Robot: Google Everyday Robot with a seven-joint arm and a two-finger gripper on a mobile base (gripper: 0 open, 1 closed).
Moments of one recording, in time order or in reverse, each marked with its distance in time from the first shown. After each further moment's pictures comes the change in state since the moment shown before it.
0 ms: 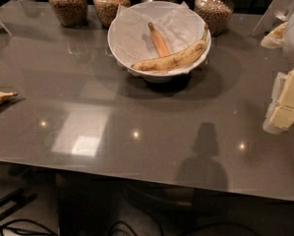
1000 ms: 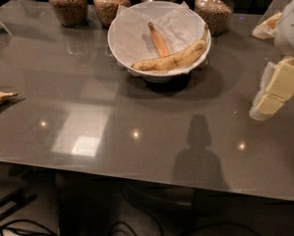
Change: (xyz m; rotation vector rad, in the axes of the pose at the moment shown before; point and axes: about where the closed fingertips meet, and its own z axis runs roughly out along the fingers) arm -0.020 -0.022 0.005 0.044 -0.106 -0.013
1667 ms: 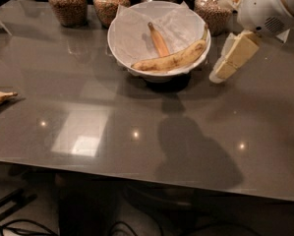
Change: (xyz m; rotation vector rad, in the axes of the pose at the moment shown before) arm -0.067 -0.077 0.031 0.106 -0.293 -0.089
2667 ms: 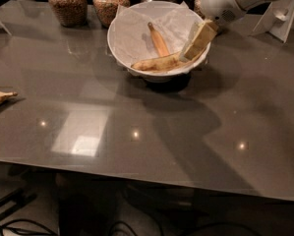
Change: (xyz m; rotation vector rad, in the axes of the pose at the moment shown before) arm -0.045 -0.065 0.078 -0.004 -0.201 -0.139
